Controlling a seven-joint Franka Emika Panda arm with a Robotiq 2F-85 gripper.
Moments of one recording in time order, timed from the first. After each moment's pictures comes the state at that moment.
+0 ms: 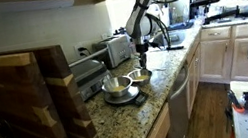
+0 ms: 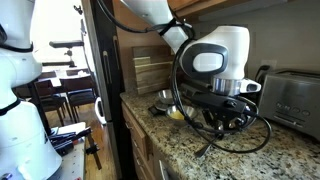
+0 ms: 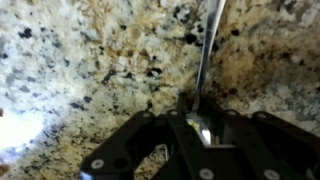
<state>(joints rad) -0.37 0.46 -0.05 -1.96 0.09 2.48 -0.78</state>
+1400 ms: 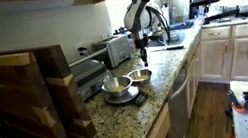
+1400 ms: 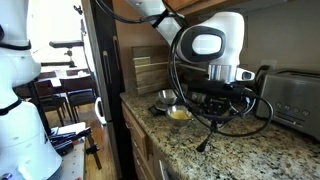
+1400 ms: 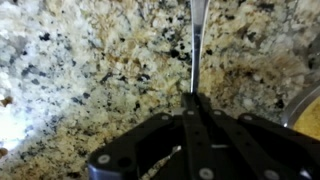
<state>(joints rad) -0.33 0.38 -0.08 -1.98 -0.02 2.35 -0.78</state>
